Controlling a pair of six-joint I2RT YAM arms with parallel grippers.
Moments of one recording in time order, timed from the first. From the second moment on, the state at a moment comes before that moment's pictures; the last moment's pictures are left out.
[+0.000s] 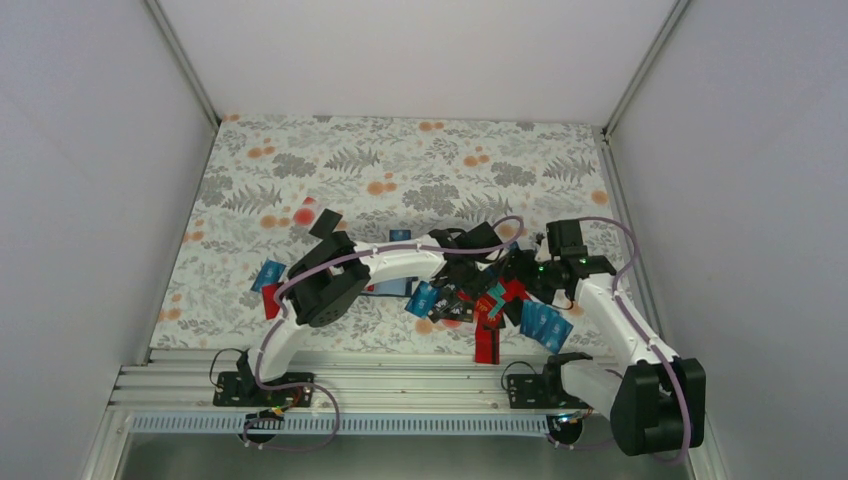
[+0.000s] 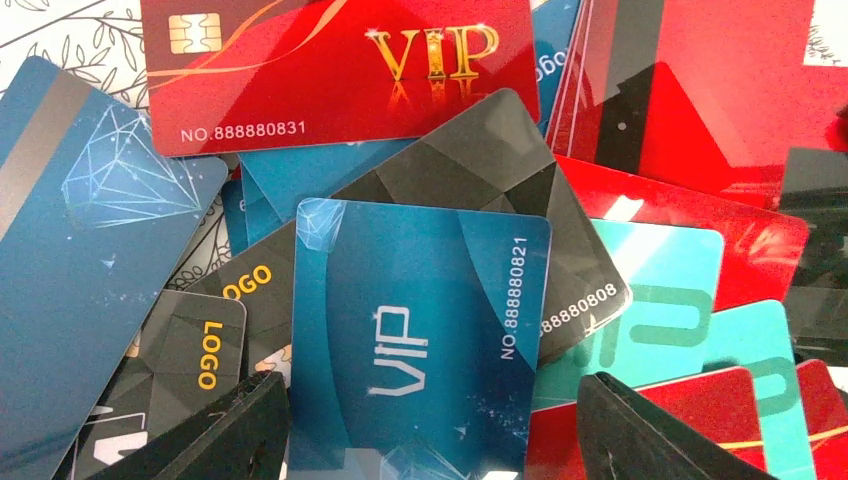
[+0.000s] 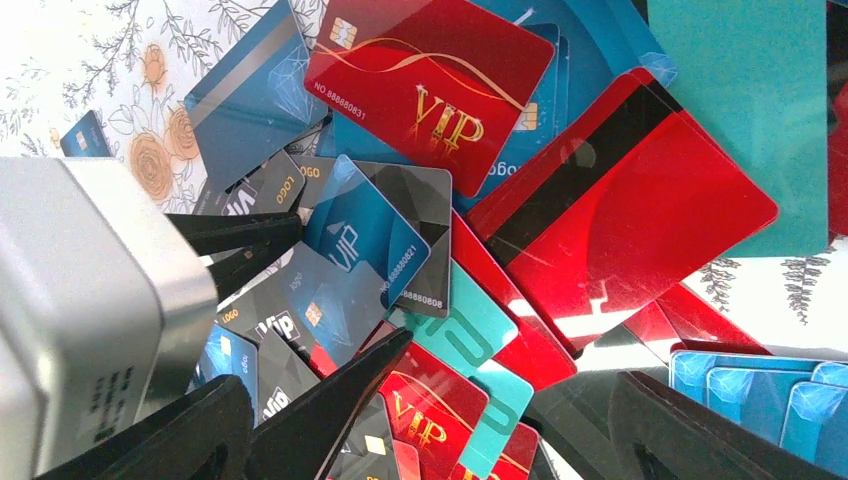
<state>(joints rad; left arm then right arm) -1.06 2.20 1.63 -0.54 0.02 -0.15 0.12 1.07 0.63 -0.70 -0.33 0.60</state>
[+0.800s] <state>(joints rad) -1.05 2.20 1.63 -0.55 0.00 -0.19 0.11 1.10 0.63 -0.66 -0.38 0.58</state>
